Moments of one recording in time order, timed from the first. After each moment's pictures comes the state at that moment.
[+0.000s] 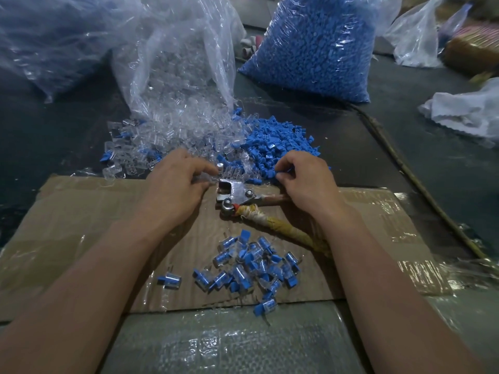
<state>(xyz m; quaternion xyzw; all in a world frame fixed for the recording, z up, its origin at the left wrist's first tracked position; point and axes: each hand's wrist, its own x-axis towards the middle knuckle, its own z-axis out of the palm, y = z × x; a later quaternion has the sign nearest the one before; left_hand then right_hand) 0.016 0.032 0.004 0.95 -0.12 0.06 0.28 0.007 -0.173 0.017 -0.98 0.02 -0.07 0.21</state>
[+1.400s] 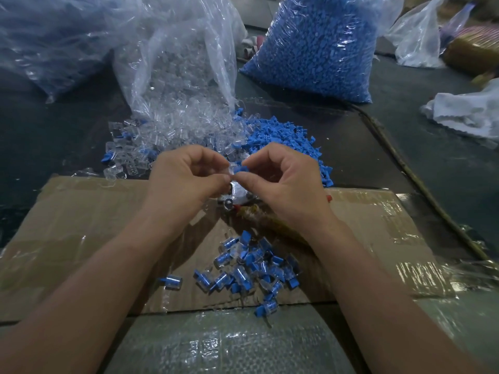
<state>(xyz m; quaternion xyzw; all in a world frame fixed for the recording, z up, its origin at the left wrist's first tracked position) -0.017 0.016 0.036 0.76 -0.05 0.01 0.64 -0.028 -0.130 0.040 -0.85 -0.14 -0.12 0.50</state>
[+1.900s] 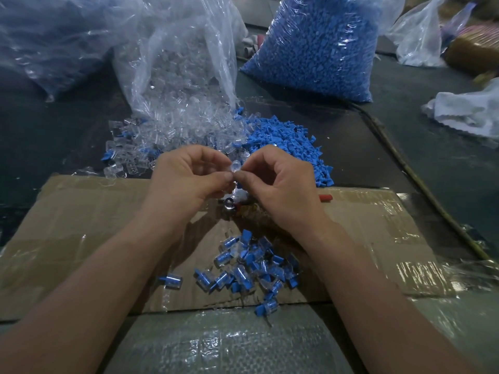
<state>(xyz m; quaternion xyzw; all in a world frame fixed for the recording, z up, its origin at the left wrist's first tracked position) -0.018 0.014 0.037 0.72 -0.02 -0.04 0.70 -0.024 -0.127 0.032 -0.88 -0.14 -0.14 0.44</state>
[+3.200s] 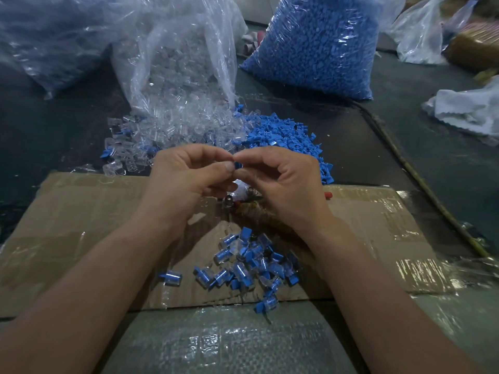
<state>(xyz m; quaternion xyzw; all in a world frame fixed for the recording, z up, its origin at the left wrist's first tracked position) -0.017 0.016 0.033 0.67 -0.05 -0.05 0.74 -0.023 -0.132 0.030 -0.85 -0.19 -0.20 0.46</state>
